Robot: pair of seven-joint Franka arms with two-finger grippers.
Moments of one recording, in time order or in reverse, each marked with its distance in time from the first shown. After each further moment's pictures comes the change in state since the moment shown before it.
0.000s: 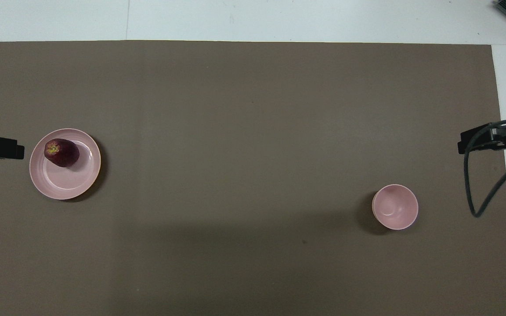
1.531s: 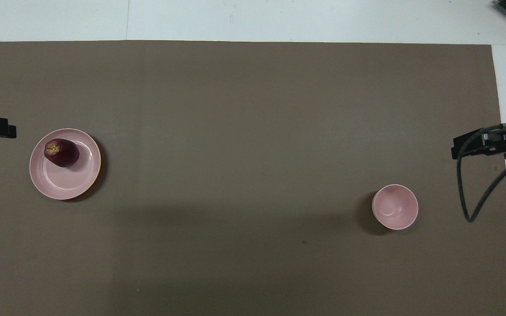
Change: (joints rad) left arm 0.070 0.044 0.010 -0.074 -0.003 0.195 -0.015; right arm 0.008 -0.010 0.006 -0.029 0.001 -0.008 0.000
